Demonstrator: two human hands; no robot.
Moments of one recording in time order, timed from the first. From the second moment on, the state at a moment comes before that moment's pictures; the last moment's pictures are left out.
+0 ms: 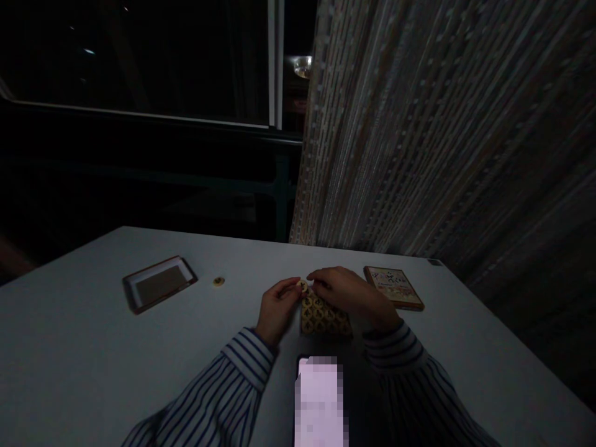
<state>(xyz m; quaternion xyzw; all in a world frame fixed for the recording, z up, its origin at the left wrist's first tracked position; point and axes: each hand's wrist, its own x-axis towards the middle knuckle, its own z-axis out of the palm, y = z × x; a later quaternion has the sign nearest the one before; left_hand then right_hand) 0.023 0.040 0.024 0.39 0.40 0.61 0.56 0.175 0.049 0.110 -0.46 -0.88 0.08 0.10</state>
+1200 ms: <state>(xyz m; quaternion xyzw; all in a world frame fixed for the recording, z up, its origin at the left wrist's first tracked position) 0.020 0.045 0.022 0.43 0.39 0.61 0.54 0.166 0.049 0.105 -0.43 -0.89 0.08 0.14</state>
